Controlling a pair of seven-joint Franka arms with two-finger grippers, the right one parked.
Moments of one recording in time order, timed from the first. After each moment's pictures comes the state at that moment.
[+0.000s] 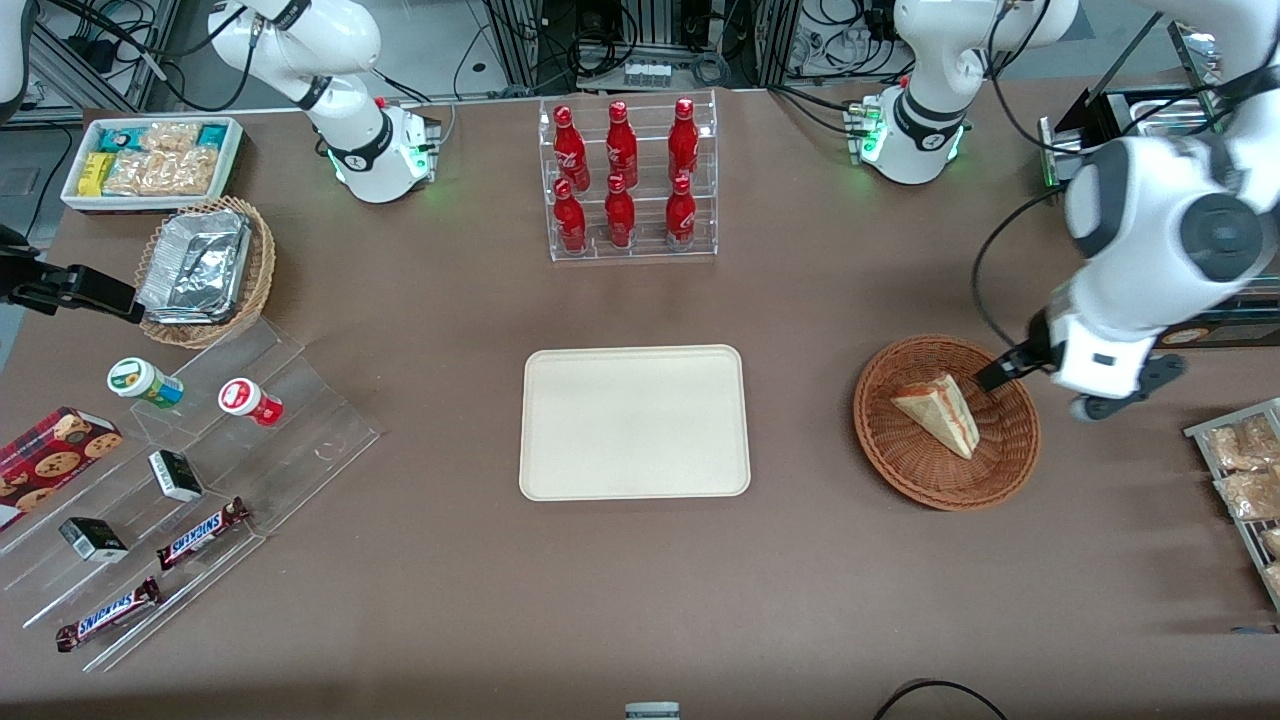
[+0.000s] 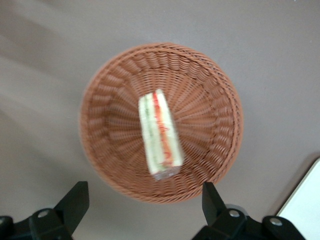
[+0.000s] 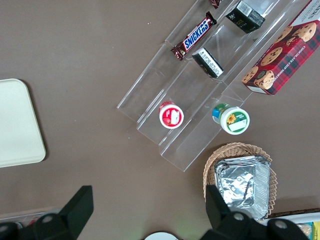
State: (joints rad) arm -0.14 0.07 0.02 -2.04 0.03 2.08 -0.65
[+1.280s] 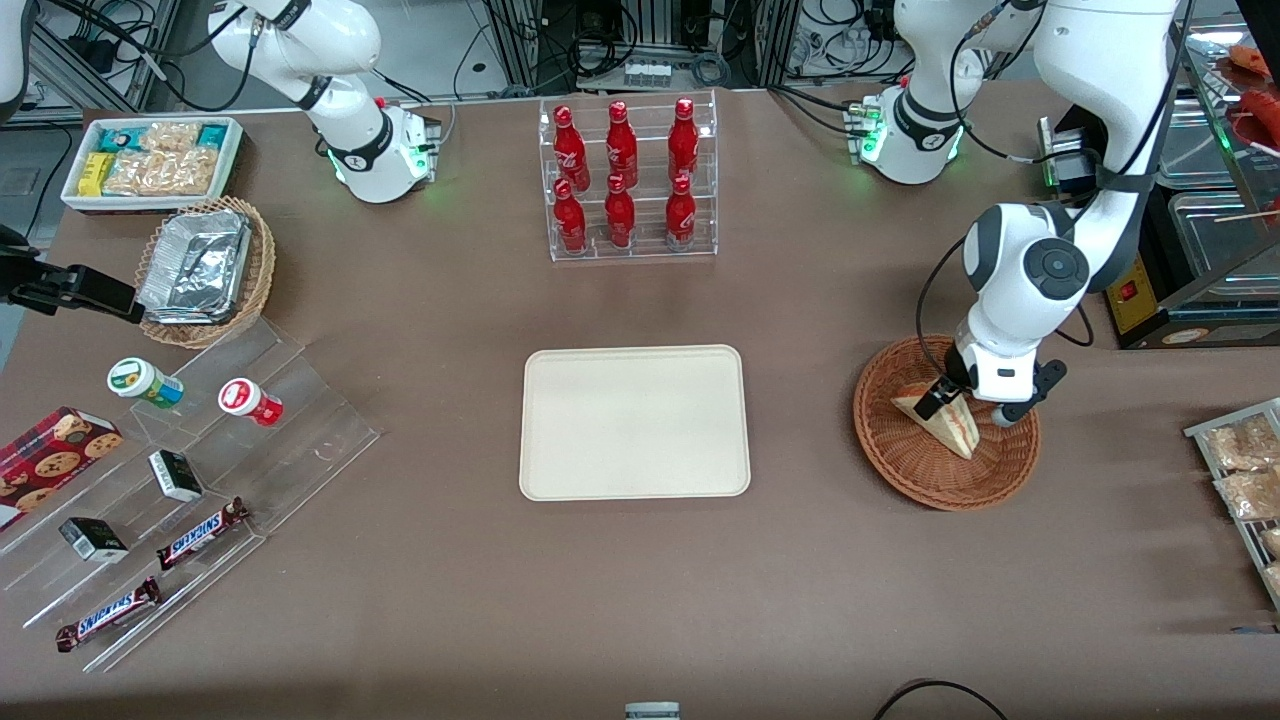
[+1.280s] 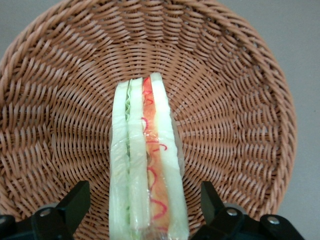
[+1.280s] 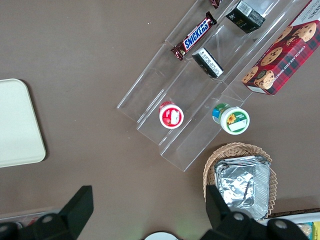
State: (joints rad) arm -0.15 0.21 0.03 -2.36 0.03 2.67 -0.84
